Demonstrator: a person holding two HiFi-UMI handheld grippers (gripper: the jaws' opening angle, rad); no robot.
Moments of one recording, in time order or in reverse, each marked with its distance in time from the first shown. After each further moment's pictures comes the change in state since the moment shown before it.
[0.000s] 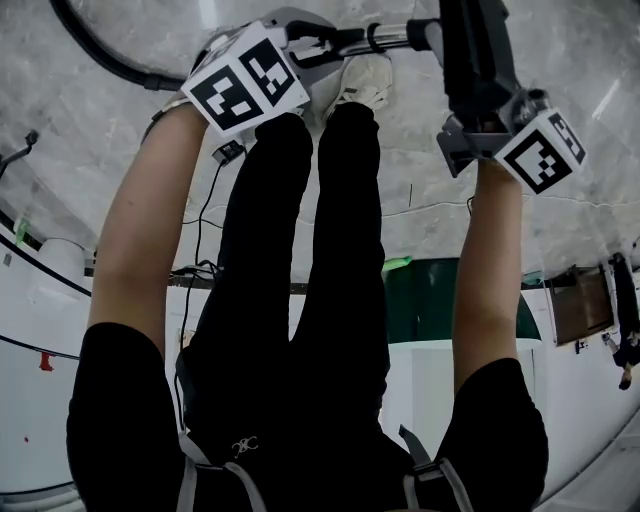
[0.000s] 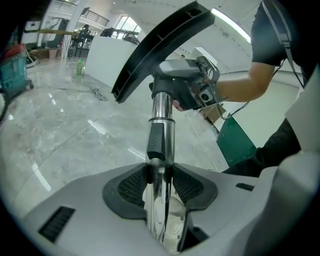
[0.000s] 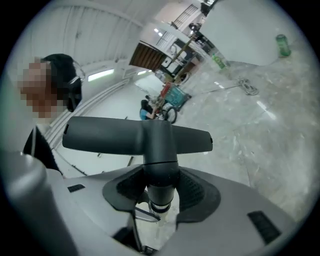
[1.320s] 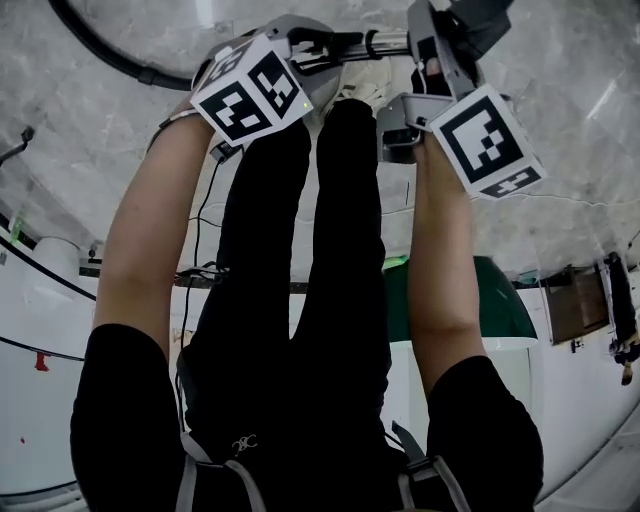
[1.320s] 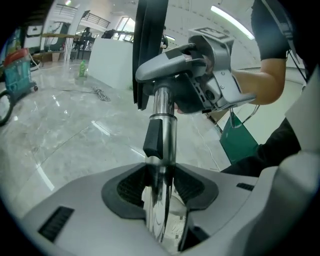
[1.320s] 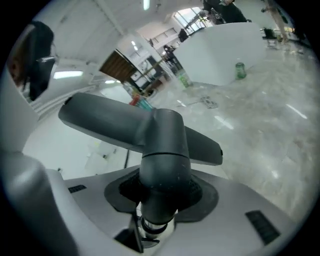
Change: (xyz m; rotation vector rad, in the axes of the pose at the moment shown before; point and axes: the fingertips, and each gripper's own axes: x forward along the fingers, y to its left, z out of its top) left arm 0.003 -0.009 -0.011 -0.016 -0.011 0.042; right arm 0.014 -0.012 -0.008 0.161 -0.206 -0.454
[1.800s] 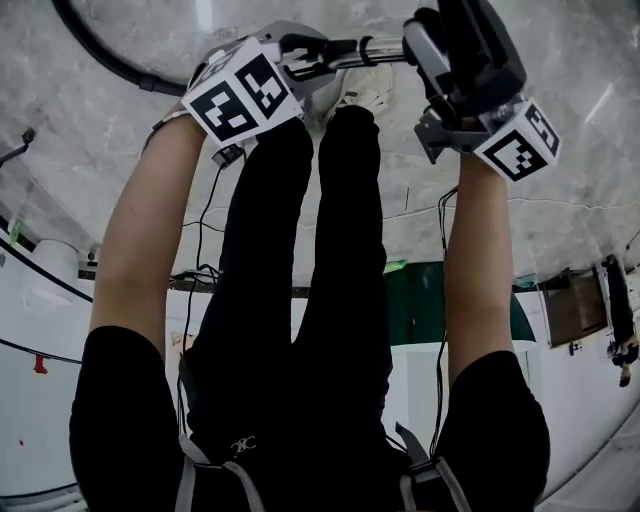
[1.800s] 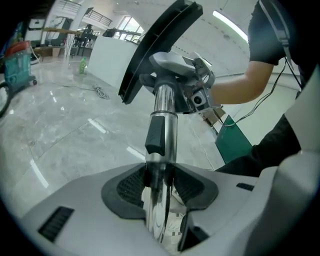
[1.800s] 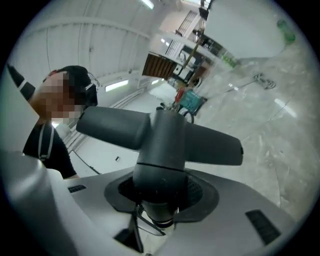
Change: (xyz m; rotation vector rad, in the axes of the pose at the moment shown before) left arm -0.009 0.005 -0.010 -0.008 0.005 -0.039; right arm -0.003 0.038 -0.005 -0.146 0.110 0.650
